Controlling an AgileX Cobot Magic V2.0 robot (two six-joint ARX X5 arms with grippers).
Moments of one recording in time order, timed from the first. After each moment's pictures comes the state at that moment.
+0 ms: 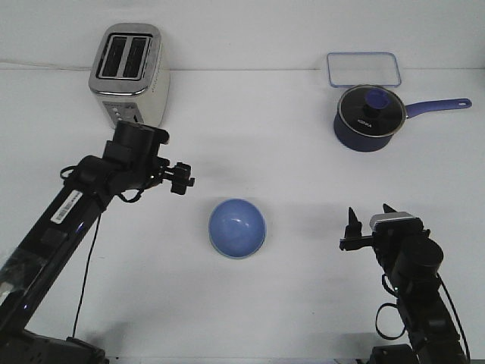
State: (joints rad) left arm -0.35 1.51 1.53 -0.75 0.12 -0.04; right arm 0.07 0.67 0.50 -0.14 -0.08 0.04
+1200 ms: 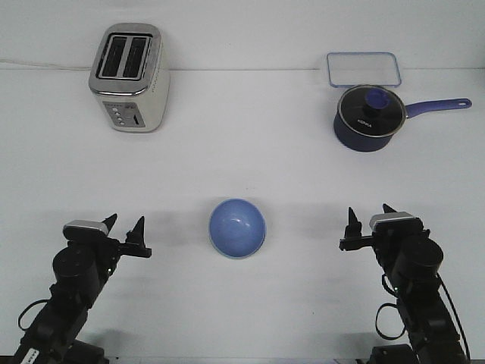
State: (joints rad) left arm -0.27 0.61 0.47 -0.06 -0.07 -0.15; right arm 0.07 0.67 0.50 -0.14 -0.08 0.04
